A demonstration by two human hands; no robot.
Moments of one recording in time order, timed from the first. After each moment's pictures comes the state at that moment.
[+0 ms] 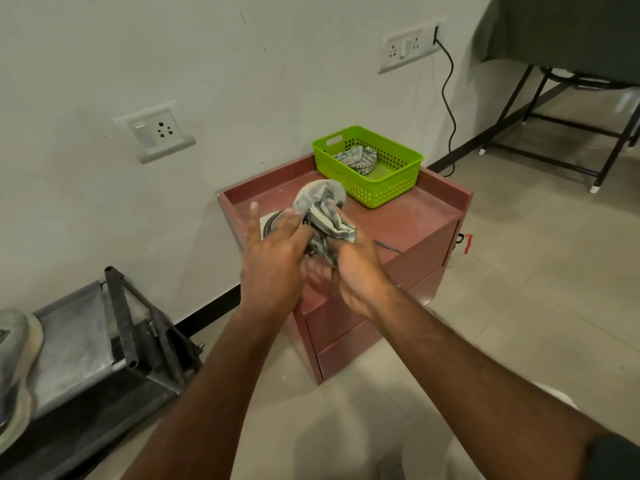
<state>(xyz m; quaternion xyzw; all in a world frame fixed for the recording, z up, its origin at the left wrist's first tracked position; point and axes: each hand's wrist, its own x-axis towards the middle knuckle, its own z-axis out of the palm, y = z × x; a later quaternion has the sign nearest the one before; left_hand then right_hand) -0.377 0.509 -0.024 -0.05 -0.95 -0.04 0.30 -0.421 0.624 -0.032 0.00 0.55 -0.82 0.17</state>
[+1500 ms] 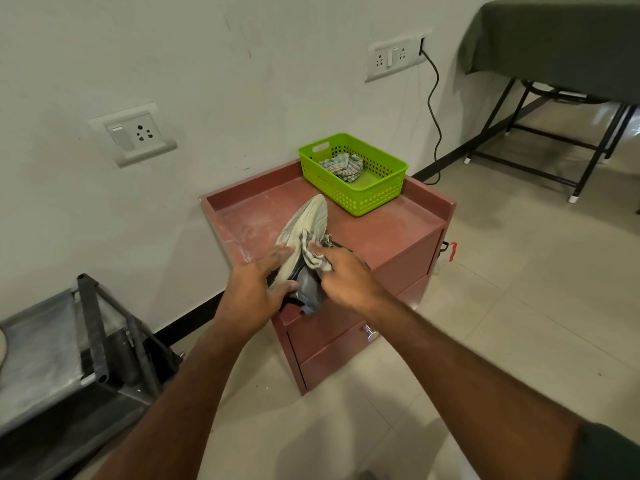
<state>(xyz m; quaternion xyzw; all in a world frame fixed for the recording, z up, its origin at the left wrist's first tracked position) -0.381 0.490 -0.054 -0.01 -0.93 -0.33 0.18 -0.451 0.659 -0.061 -0.19 0.89 -0.41 0.08</state>
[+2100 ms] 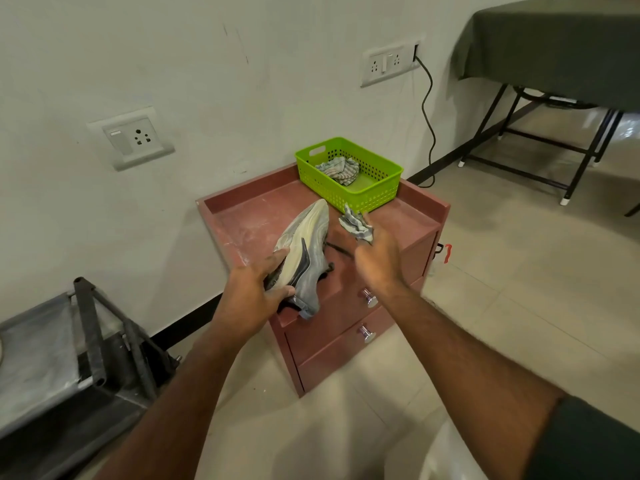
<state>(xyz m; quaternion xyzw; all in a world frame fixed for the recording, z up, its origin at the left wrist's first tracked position) -0.376 0.491 -0.051 0.02 -0.92 -0.37 0.14 -0.480 0.684 -0.060 0.00 0.83 -0.55 -0.05</state>
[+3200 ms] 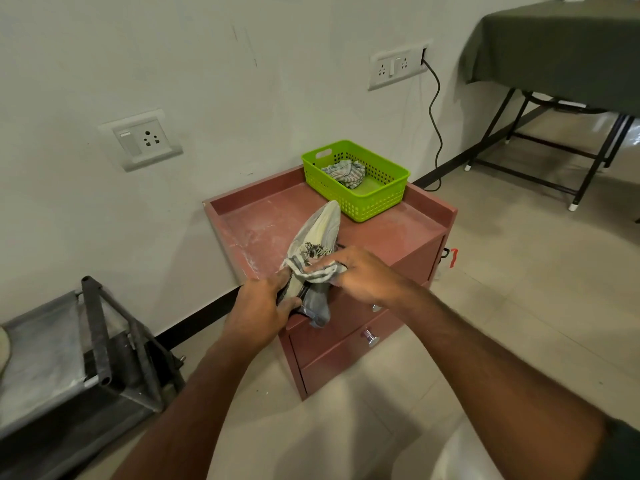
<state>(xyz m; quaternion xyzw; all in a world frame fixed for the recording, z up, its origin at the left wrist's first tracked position) -0.376 0.495 -0.067 0.03 -0.96 -0.27 0.11 -0.478 0.678 -0.061 -0.29 0.84 -0.43 0.14</state>
